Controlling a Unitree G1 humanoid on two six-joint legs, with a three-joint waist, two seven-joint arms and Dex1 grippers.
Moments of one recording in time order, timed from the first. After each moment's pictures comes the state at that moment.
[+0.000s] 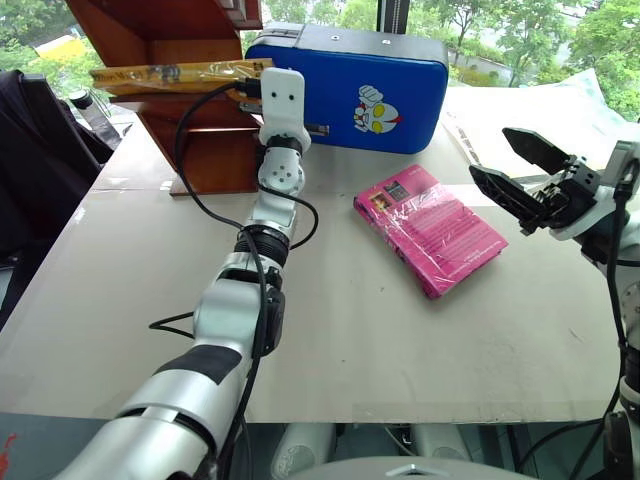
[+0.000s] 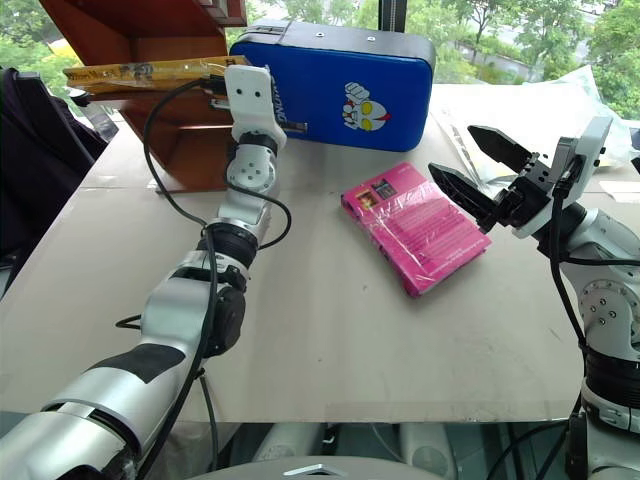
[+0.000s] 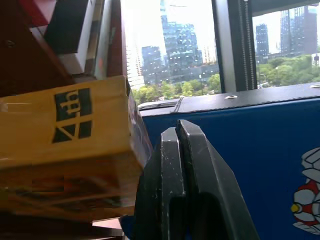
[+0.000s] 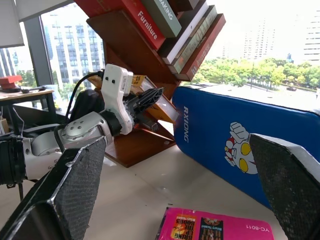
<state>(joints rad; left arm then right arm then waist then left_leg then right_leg) -1.13 0.19 0.07 1.01 0.11 -0.40 0.23 -0.37 -0.61 -0.30 -0.35 0.86 0.47 0.71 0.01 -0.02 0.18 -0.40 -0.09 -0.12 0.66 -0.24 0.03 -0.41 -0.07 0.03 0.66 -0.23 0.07</state>
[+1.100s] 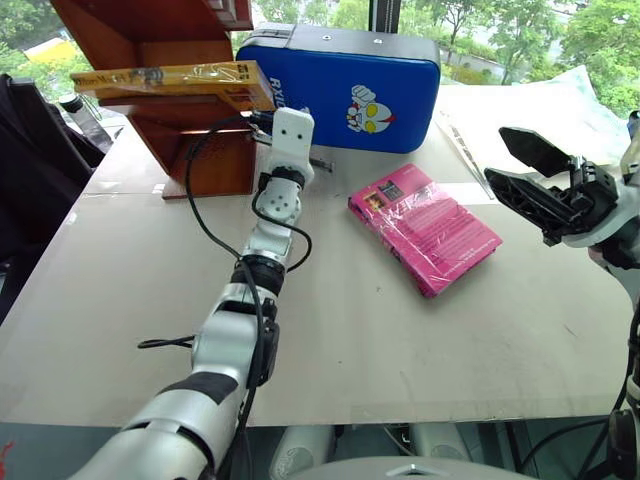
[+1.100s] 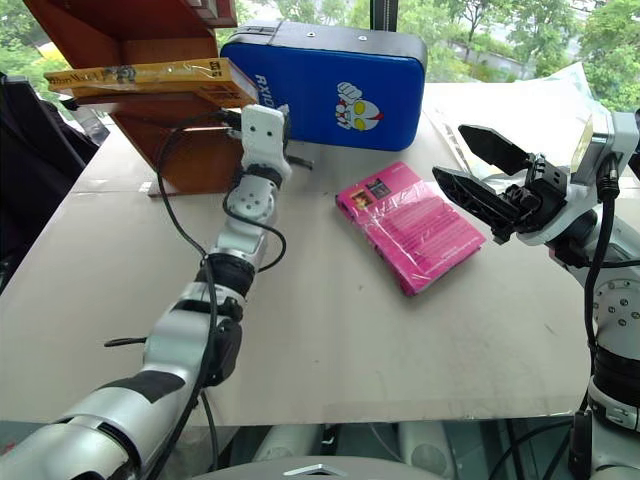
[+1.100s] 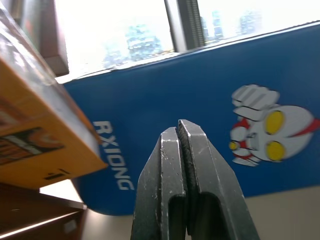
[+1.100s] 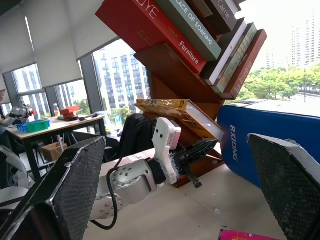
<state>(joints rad) -0.84 0.18 0.00 0.66 0.06 -0.27 -0.06 -0.37 -0.63 -0.34 -0.35 1.08 0.56 0.82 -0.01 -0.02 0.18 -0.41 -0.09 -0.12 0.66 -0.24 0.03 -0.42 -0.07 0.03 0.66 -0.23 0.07</state>
